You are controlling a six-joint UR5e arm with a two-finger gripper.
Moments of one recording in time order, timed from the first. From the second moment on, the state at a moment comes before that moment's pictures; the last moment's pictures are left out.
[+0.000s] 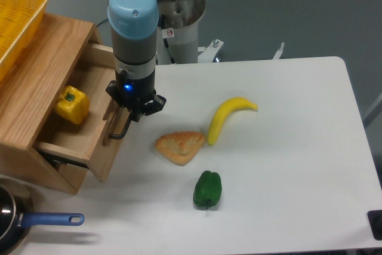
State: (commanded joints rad) arm 2.22 -1.74 -1.55 -1.33 1.43 0.50
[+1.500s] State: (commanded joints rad) arm 2.12 -1.73 -1.55 -1.33 1.42 0.40
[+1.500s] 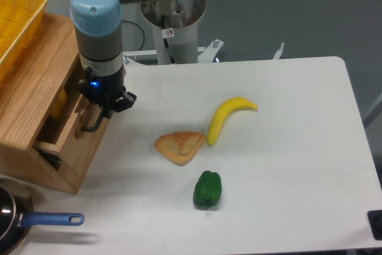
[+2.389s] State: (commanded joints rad) arm 2.07 -1.73 -1.55 -1.33 1.42 0.35
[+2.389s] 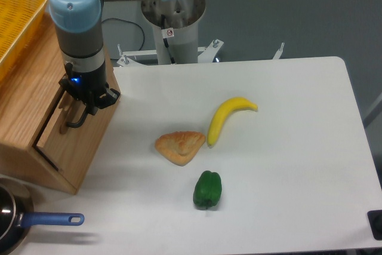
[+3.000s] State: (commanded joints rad) arm 2.05 -1.73 -1.55 -1.33 1.42 0.35
